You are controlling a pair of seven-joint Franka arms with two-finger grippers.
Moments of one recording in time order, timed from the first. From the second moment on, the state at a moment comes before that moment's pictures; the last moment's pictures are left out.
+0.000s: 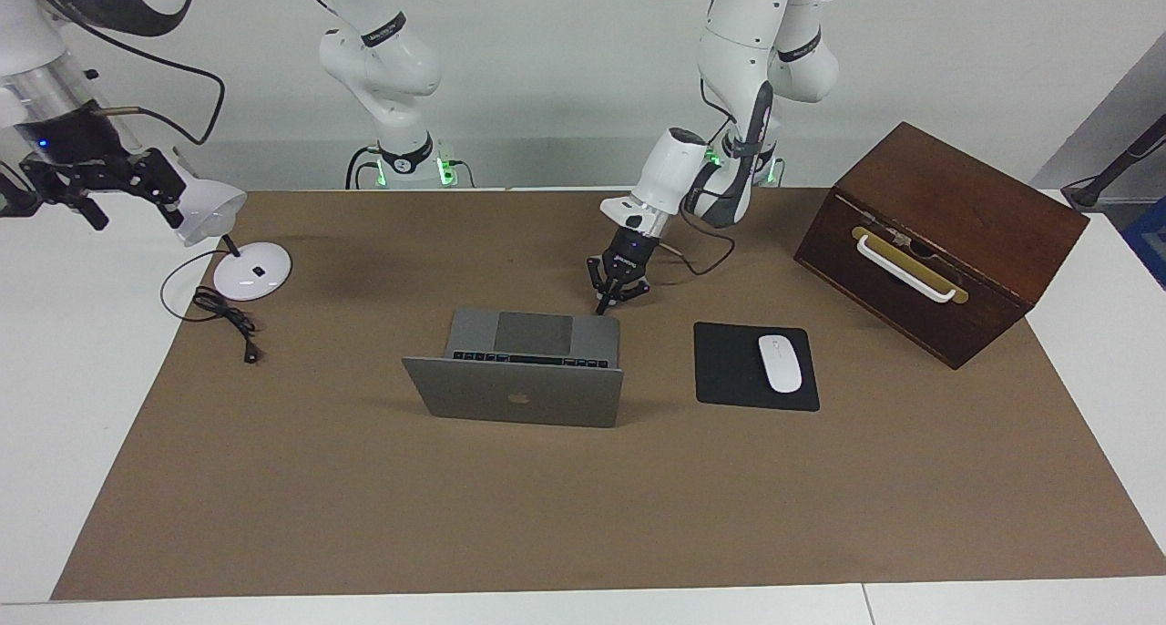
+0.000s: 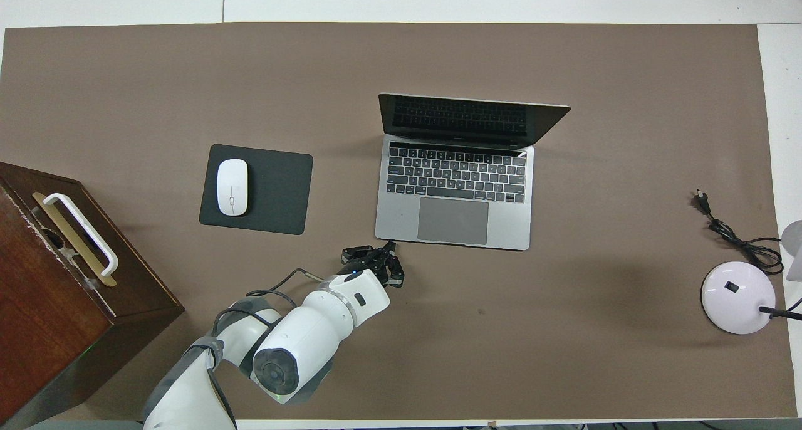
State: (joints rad) left arm -0.64 0.24 -0.12 -2.56 0.03 3.50 -0.39; right arm -0.29 -0.03 0.02 -1.65 0.04 1.73 -0.24
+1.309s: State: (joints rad) left arm -0.66 -0.19 -0.10 -2.44 -0.12 2.40 -0.63; right arm 0.05 -0.04 0.02 -1.66 0.04 1.77 0.09
